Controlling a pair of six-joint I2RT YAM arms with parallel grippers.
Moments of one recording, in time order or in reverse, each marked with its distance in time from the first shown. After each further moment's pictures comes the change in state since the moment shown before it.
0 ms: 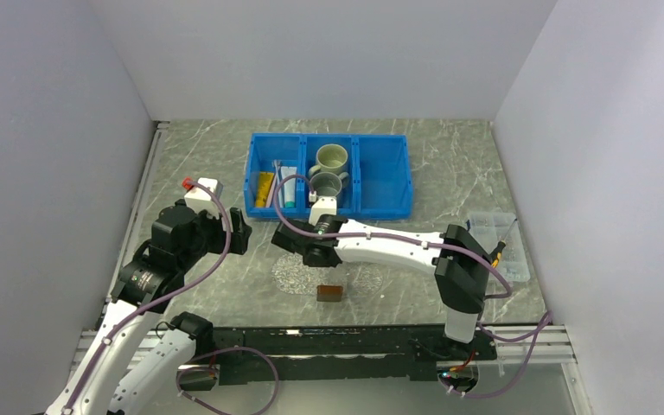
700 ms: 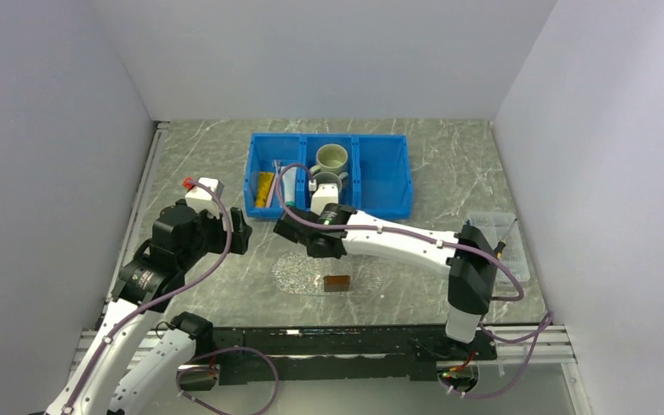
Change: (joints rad) left arm 0.000 0.005 0.000 0.000 0.002 0.000; right arm -0.036 -0.056 0.085 -0.086 0.030 -0.114
